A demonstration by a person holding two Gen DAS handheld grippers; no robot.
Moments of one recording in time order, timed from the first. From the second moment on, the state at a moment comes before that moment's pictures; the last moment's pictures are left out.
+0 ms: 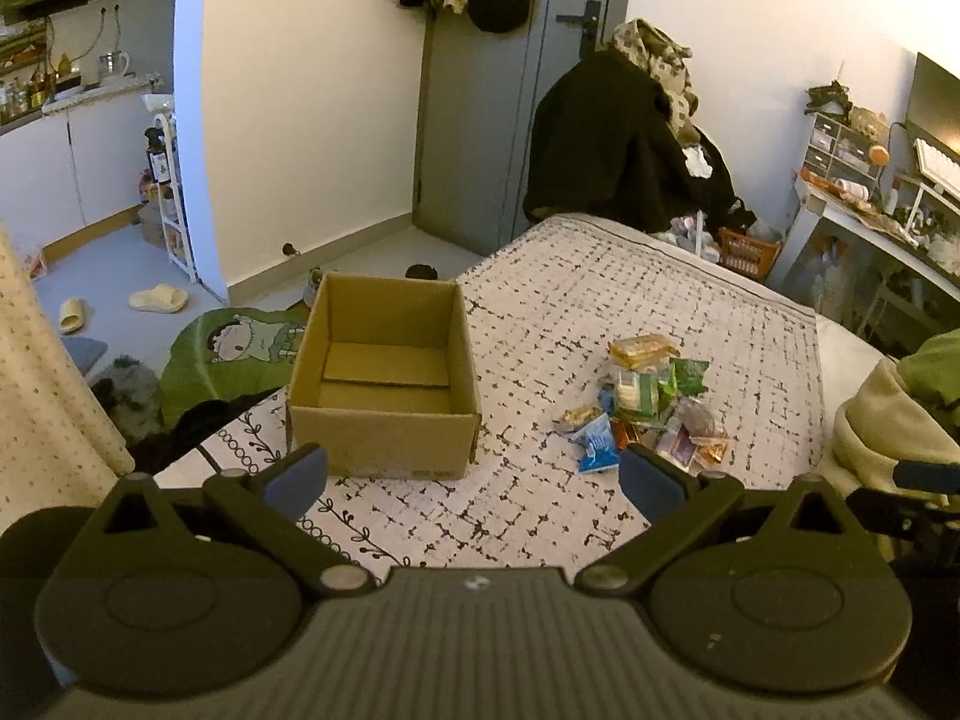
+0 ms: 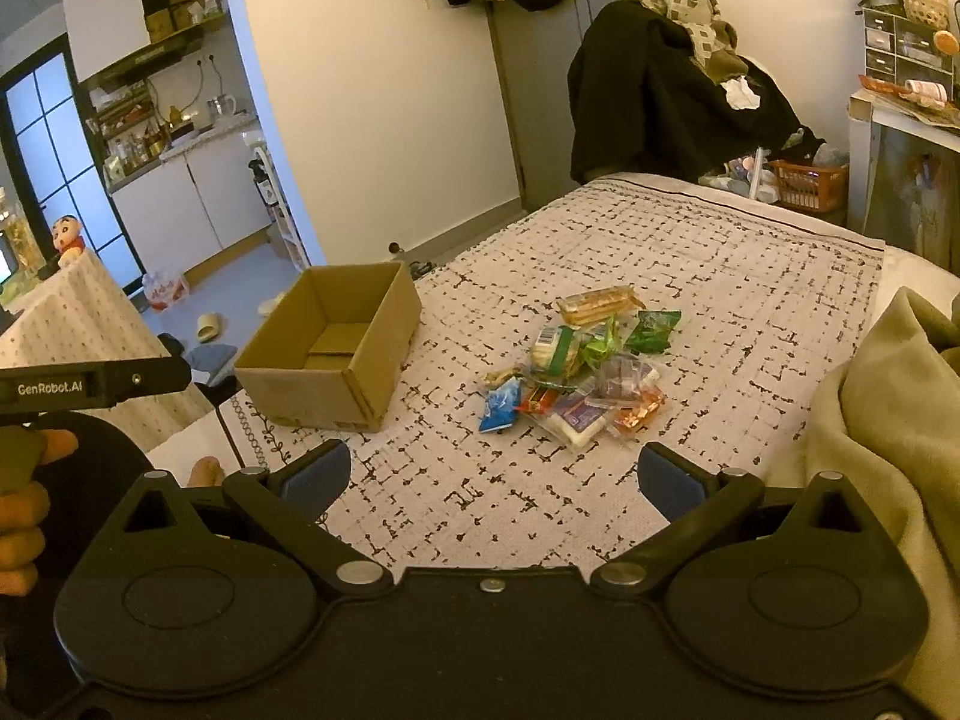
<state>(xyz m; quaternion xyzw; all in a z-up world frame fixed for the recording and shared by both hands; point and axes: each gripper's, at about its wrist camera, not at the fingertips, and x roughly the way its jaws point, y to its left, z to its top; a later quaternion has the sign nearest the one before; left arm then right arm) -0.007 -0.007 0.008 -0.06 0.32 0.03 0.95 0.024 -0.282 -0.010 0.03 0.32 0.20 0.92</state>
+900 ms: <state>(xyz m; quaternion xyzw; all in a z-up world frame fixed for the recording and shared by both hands) 0.042 -0.008 -0.011 -0.11 0.33 0.01 0.94 0.087 -0.296 -0.017 0.14 0.38 0.18 0.90</state>
